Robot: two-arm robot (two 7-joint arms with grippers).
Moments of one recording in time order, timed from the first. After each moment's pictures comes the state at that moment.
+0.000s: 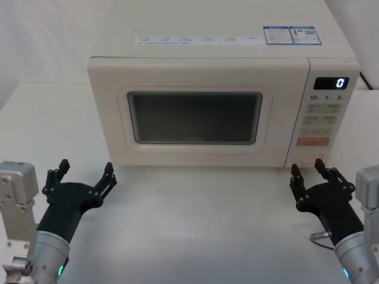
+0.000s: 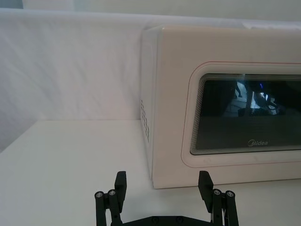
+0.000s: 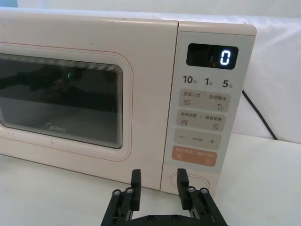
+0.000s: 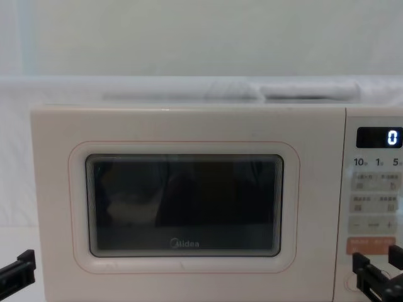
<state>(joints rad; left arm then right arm) 0.27 0.24 0.04 -1.85 -0.25 -0.02 -0.02 -0.17 0.19 -0.26 -1.77 0.07 -0.06 -0.03</state>
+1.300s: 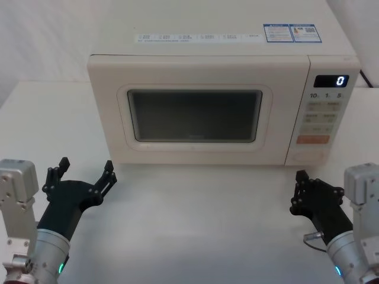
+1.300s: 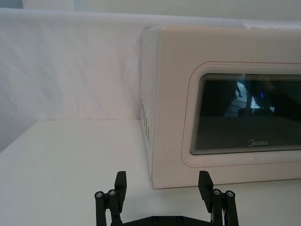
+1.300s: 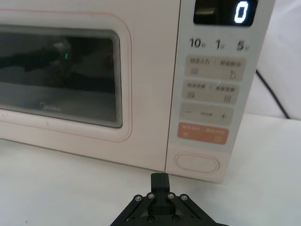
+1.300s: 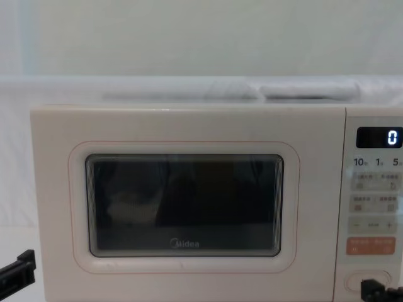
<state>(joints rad) 0.27 0.24 0.04 -1.85 -0.25 -0.02 -0.02 -0.14 0.14 -0.23 -1.69 0.06 -0.03 0.03</state>
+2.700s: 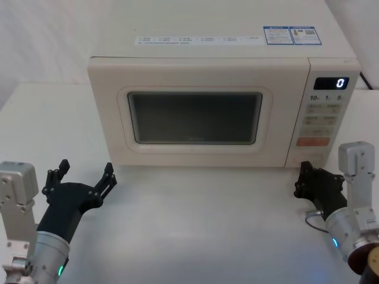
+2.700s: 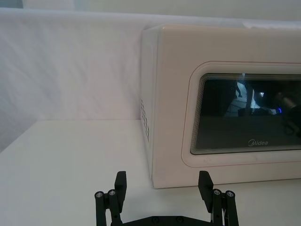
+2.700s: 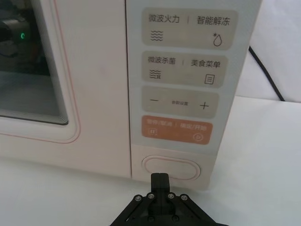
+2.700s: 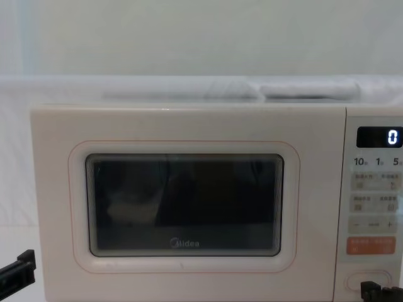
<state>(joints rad) 0.27 0.24 0.04 -1.85 -0.25 -0.02 -0.02 0.05 0.05 -0.15 -1.46 0.02 0.03 0.08</state>
